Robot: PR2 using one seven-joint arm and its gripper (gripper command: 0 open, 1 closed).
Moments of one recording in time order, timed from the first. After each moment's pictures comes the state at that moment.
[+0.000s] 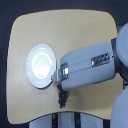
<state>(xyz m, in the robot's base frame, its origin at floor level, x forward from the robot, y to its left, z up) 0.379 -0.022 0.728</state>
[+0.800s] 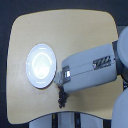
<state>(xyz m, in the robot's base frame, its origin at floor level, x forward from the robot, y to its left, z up) 0.370 -0.031 0.719</state>
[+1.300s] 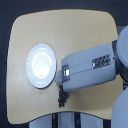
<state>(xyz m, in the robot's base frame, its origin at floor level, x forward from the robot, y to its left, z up) 0.376 -0.027 0.718</state>
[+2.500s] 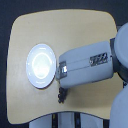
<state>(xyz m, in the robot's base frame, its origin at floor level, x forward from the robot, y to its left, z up) 0.390 -0.015 0.719</state>
